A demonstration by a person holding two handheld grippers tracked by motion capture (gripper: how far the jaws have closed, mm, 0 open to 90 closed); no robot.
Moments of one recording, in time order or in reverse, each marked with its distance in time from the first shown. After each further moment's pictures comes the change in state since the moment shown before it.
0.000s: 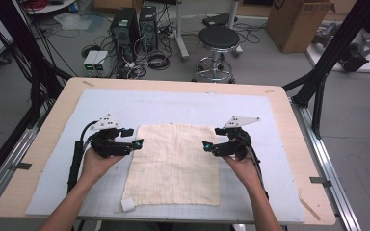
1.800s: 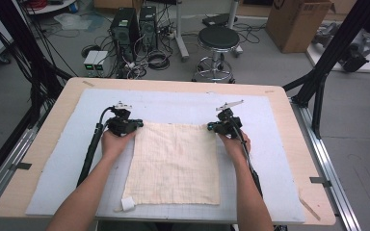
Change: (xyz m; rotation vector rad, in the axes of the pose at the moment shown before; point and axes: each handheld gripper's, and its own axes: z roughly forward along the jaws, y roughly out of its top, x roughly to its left) left arm 0.067 0.002 0.075 0.124 0.256 -0.184; right arm -0.065 0.012 0.061 0.191 -0.160 0.090
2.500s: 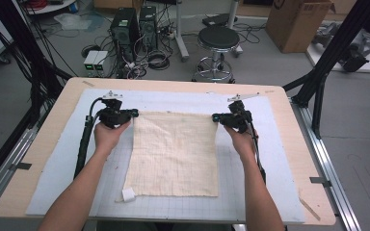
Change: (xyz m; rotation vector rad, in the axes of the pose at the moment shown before) left arm -0.002 0.024 -0.033 -0.084 -0.041 0.004; right arm -0.005 0.014 -0.044 -0.118 0.090 0.066
